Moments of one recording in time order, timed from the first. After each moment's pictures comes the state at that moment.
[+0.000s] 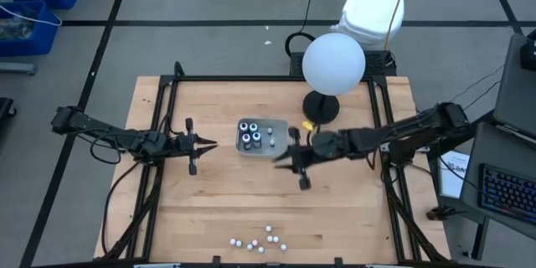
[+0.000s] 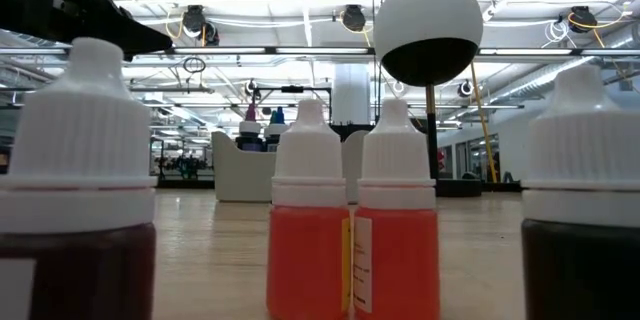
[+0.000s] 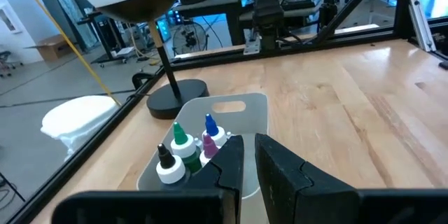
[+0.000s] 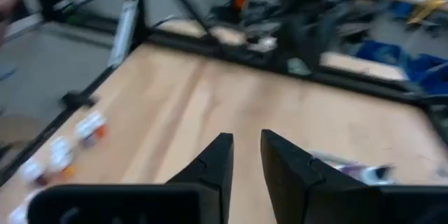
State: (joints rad) left arm -0.28 0.49 0.18 0.17 -0.42 0.12; right arm 0.20 1.43 1.01 0.06 0.05 -0.12
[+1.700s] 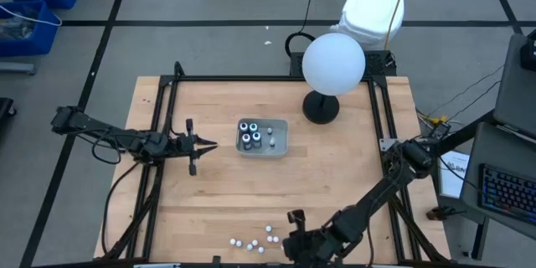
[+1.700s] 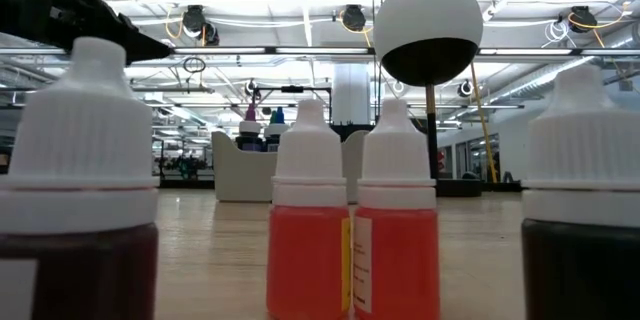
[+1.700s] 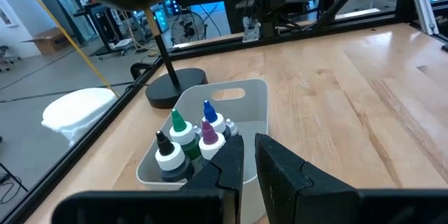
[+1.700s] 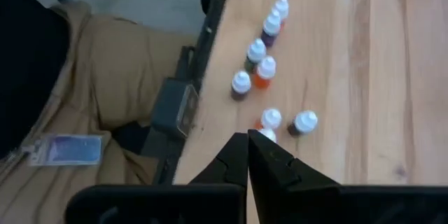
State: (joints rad) left arm -0.28 0.49 0.18 0.13 -0.42 0.12; right arm 0.74 1.98 1.62 -0.54 0.31 0.42
